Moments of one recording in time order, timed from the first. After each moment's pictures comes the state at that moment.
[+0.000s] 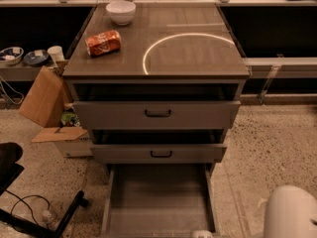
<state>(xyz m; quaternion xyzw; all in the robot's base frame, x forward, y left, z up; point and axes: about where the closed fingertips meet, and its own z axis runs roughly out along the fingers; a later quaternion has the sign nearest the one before) 0.332 -0.123 0.096 -0.56 0.82 0.03 0.09</state>
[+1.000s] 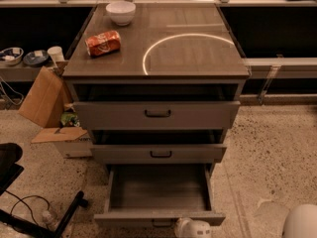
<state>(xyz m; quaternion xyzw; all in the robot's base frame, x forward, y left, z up) 0.441 -0.106 0.136 -0.59 0.77 -0.06 0.25</state>
